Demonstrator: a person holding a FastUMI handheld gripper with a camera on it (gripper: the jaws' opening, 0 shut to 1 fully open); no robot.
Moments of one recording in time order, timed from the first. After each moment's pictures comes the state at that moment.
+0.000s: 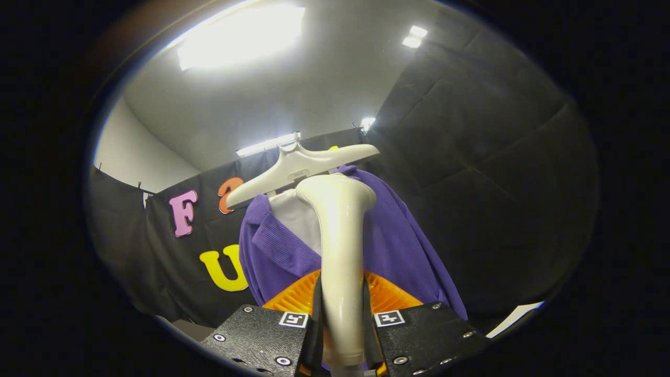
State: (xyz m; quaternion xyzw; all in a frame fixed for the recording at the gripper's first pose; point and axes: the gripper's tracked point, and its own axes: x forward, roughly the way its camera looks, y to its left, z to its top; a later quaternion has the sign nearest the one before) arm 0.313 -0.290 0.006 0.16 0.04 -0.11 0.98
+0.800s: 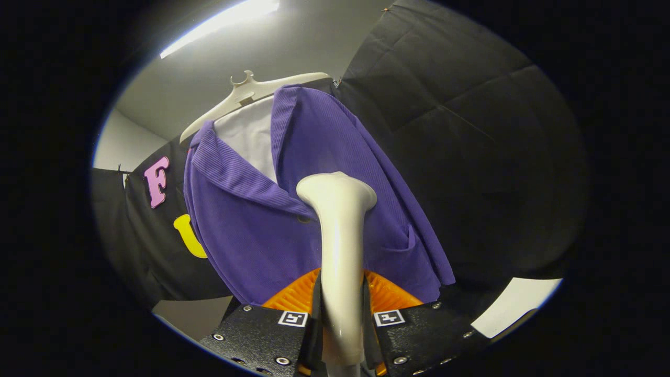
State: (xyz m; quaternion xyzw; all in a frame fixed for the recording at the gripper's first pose) arm 0.282 -0.312 -0.152 0.20 0.16 -0.15 0.96
